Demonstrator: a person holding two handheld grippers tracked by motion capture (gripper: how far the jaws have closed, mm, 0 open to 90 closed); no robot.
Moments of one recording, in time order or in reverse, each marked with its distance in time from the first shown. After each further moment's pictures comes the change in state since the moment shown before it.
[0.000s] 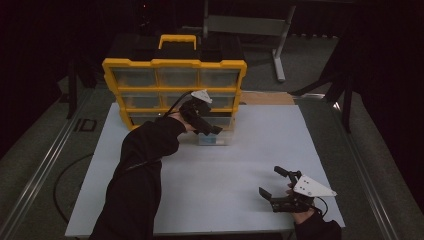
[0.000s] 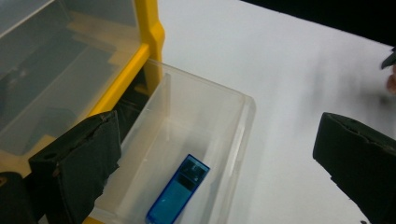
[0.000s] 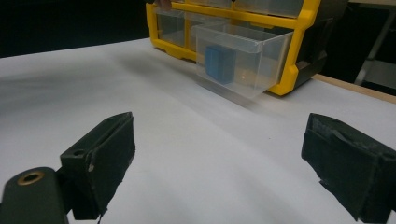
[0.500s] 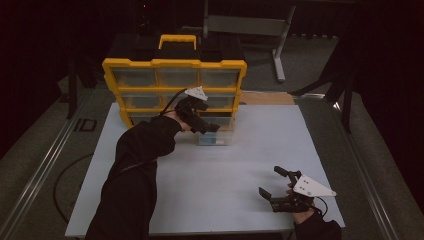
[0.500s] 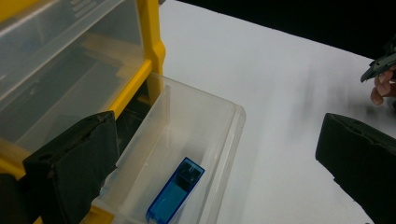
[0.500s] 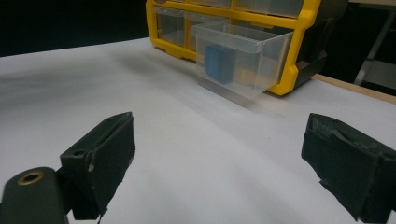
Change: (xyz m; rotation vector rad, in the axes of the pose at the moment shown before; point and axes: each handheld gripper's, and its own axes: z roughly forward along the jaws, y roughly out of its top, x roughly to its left) left arm -0.003 0.001 -0.019 -0.056 0.012 -0.007; right arm 0.000 0.000 0.000 0.002 -0.002 -0.002
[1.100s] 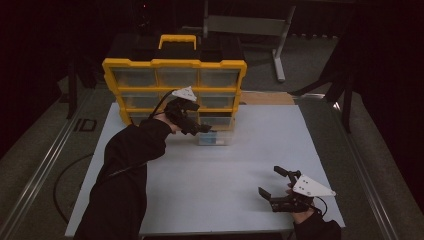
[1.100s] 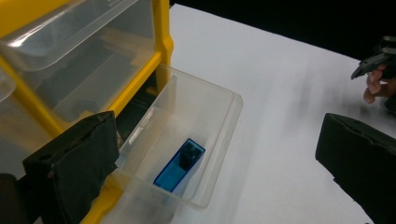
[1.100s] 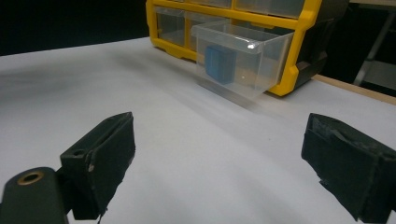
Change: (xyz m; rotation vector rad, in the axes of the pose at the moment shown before) left arm -0.004 -0.014 -0.028 -0.029 0.025 -0.021; right arm 0.000 0.001 0.001 0.001 -0.002 -0.009
